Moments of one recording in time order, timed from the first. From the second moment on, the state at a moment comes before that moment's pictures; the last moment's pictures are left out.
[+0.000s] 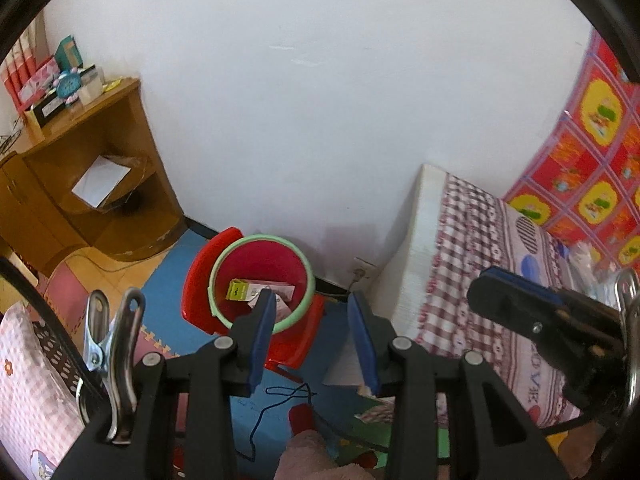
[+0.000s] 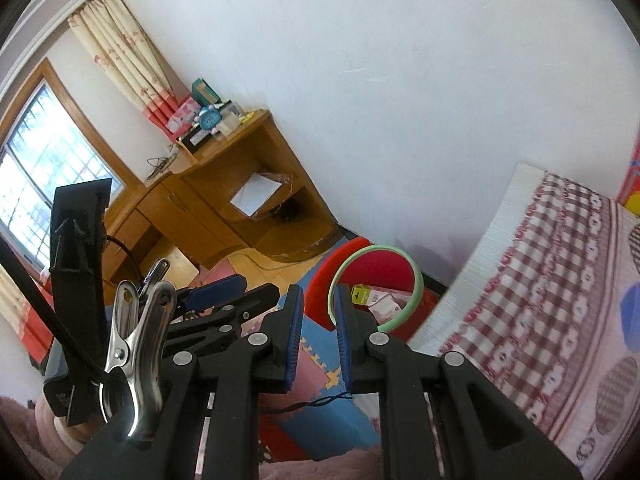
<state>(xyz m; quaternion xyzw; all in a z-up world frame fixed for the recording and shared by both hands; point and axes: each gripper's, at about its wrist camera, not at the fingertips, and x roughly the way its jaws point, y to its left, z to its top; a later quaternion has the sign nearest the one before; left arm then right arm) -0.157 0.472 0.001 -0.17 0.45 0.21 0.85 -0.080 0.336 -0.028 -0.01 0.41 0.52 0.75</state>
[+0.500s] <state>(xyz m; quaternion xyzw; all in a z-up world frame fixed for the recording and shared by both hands) -0.146 0.372 0.034 -0.13 0.44 0.15 0.87 -0.094 0.218 0.000 0.03 0.37 0.48 0.79</state>
